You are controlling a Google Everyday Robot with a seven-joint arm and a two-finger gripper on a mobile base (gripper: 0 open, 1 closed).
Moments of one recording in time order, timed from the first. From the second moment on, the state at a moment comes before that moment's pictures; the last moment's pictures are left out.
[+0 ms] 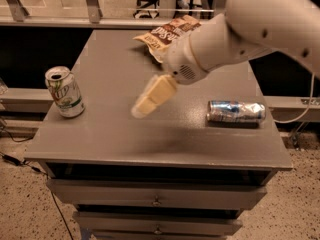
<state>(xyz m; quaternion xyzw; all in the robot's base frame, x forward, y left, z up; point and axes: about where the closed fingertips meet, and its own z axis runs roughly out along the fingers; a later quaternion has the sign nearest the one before) 0.526 0.018 0.919 -0.58 0.70 0.22 0.36</state>
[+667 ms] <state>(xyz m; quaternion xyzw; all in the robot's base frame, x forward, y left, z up) 0.565 0.112 0.919 -0.56 0.64 0.30 0.43</state>
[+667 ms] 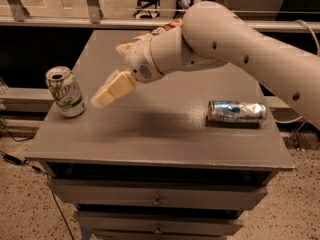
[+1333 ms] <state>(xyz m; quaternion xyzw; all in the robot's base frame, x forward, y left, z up) 0.565 0.188 0.910 -0.55 0.60 0.37 0.45</state>
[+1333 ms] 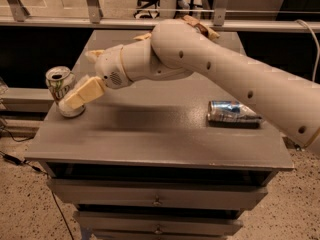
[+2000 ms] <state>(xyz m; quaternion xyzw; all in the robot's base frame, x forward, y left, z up) 0.547 0.223 0.895 -0.55 0.59 0.41 0.43</state>
